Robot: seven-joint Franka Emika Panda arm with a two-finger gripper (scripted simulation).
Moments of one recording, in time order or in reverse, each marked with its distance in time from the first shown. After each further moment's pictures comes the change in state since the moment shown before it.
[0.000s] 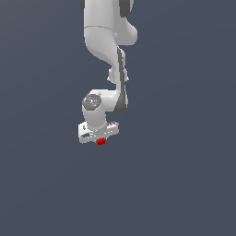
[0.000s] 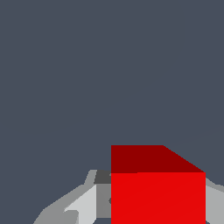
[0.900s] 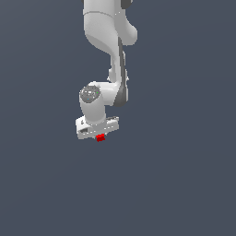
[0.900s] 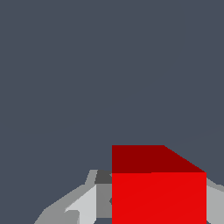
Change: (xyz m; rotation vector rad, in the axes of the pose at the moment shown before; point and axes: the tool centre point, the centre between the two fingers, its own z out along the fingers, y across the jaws) arm -0.001 -0.001 -0.038 0.001 -0.002 -0.001
